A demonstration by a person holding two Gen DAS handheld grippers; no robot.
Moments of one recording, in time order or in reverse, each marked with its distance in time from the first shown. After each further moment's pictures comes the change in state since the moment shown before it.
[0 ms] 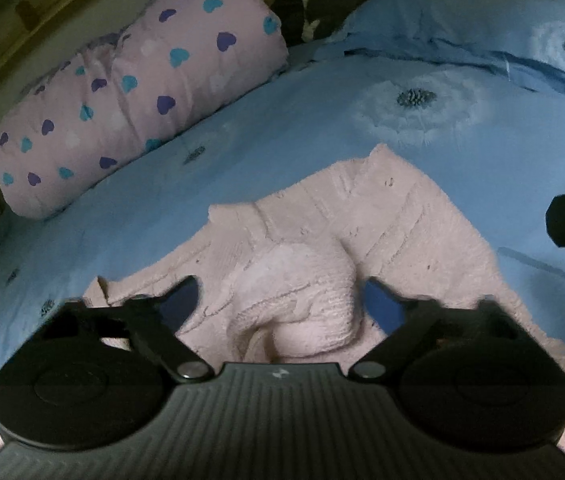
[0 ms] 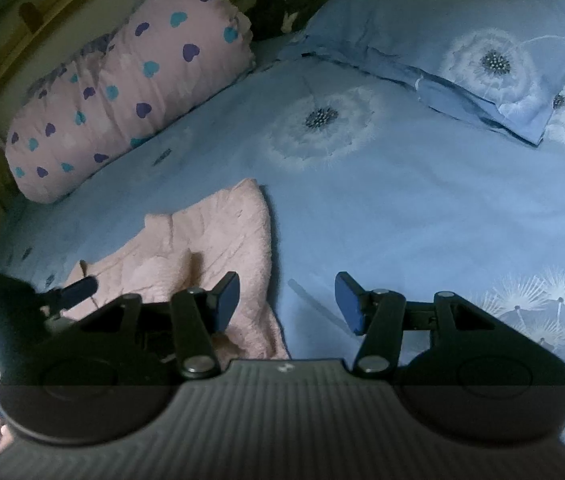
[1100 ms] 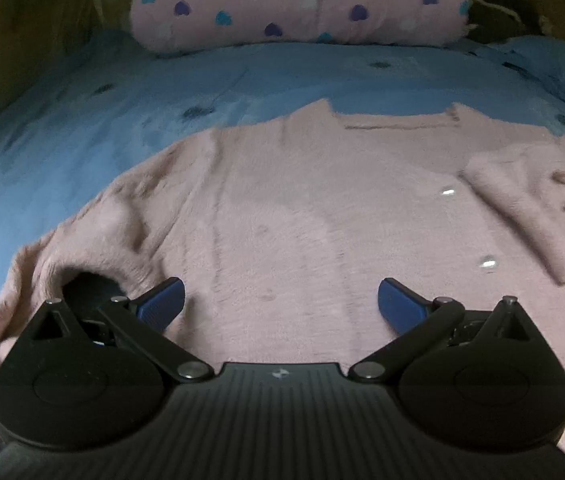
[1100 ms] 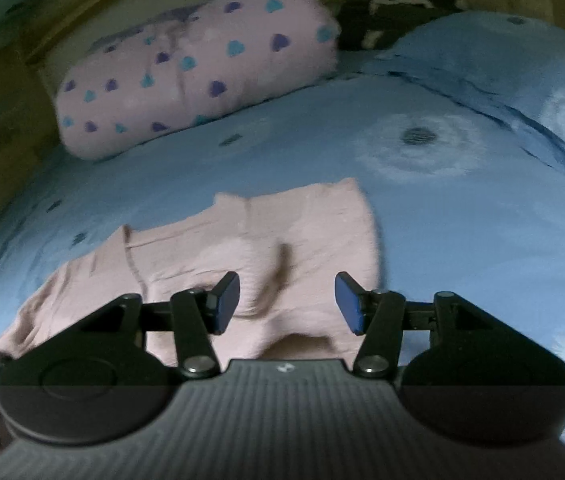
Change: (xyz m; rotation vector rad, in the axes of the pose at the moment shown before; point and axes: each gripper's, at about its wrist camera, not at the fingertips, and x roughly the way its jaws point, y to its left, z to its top) left arm -0.048 0.200 -0.162 -0.452 0.120 0.043; right arm 0.019 0.069 -0.020 -0.210 -0.047 0.068
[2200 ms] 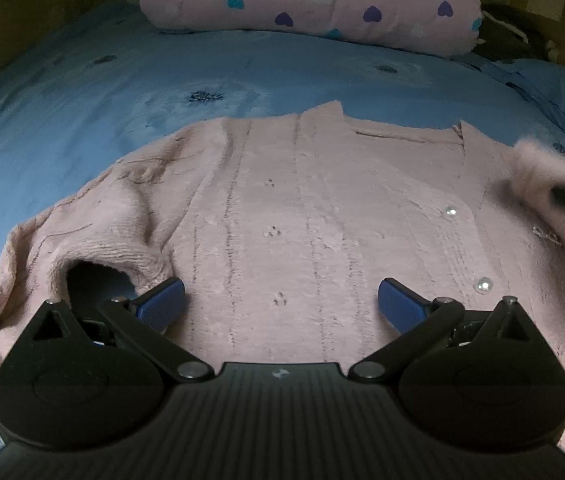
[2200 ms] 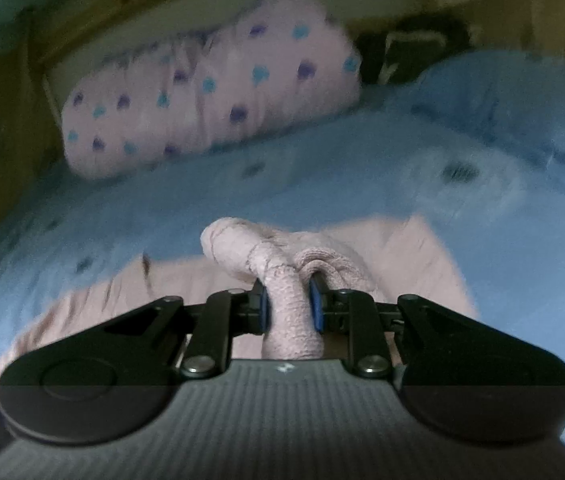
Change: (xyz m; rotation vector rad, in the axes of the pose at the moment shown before) left arm 0.004 0.033 0.007 -0.115 0.048 -0.065; right arm 0.035 0.066 -0.010 -0.044 -0.096 -0.009
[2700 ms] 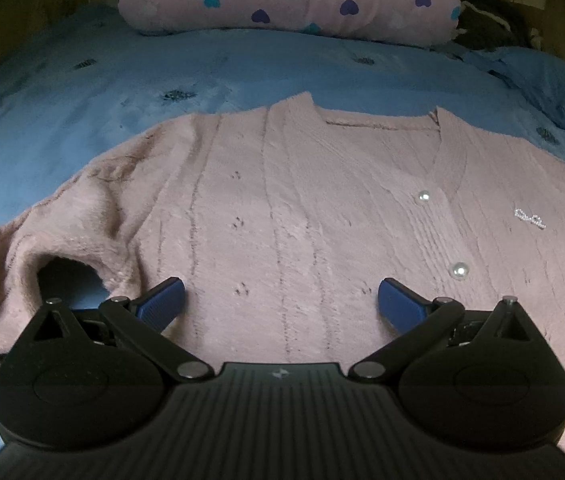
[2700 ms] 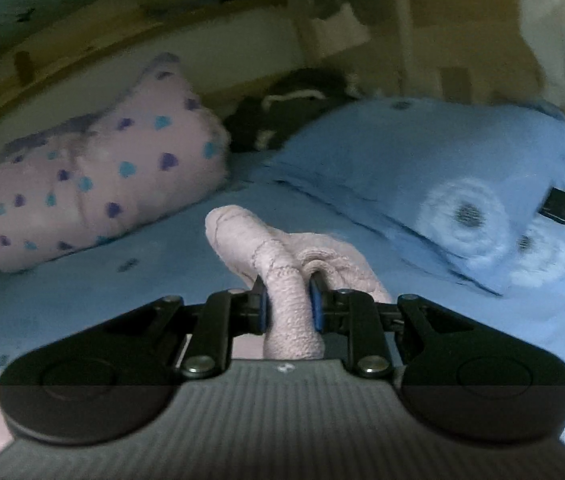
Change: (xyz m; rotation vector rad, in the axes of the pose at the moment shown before) left arm 0.002 -0.018 -0.006 0.045 0.000 -0.031; right arm -0.059 -0.115 0.065 0.130 -0.193 -0.239
